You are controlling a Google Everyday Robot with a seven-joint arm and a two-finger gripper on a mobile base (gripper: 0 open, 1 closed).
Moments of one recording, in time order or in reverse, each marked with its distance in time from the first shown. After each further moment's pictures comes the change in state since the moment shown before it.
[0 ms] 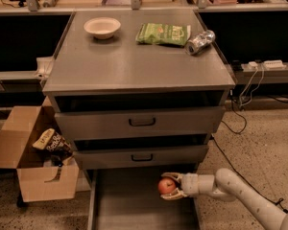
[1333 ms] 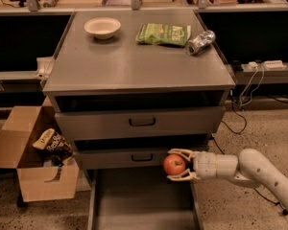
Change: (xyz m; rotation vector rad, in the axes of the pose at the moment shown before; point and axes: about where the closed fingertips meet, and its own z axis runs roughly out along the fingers) arm -0.205 -0.020 -0.082 0.076 -0.092 -0.211
